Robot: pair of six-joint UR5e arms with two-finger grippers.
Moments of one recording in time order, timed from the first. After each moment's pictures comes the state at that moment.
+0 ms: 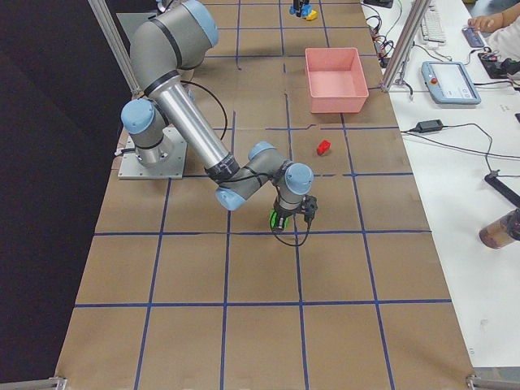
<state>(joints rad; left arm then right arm) -1.55 -1.94 -1.49 -1.22 1.60 0.69 0.81 -1.08 1.77 -2.15 -1.63 -0.56</state>
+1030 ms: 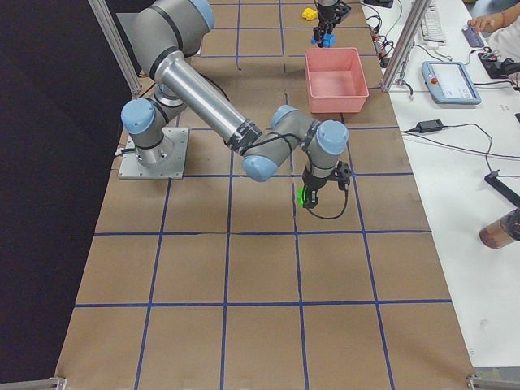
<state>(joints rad) -1.81 -2.28 -1.11 -1.20 1.60 0.55 1.04 -1.13 1.32 -1.72 -1.62 -0.51</state>
